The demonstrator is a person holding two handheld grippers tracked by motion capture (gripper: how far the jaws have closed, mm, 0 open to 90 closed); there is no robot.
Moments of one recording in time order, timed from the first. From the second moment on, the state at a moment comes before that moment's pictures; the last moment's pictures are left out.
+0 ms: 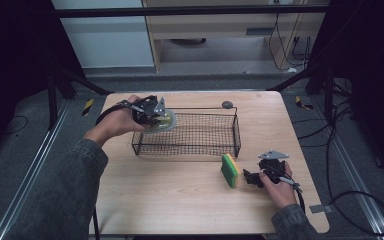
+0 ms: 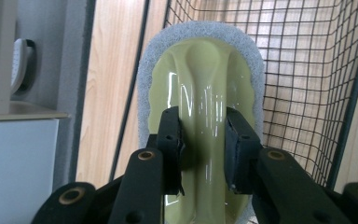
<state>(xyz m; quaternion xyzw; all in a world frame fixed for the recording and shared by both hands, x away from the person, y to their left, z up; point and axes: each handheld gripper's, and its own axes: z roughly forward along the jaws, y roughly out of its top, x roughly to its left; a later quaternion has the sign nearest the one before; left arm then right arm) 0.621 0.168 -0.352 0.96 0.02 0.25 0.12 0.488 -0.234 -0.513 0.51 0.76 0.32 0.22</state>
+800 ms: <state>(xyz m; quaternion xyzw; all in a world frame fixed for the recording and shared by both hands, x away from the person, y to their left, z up) 0.623 0.167 -0.373 0.97 0.01 0.22 0.11 0.489 -0.233 -0.513 0.51 0.77 0.32 0.22</state>
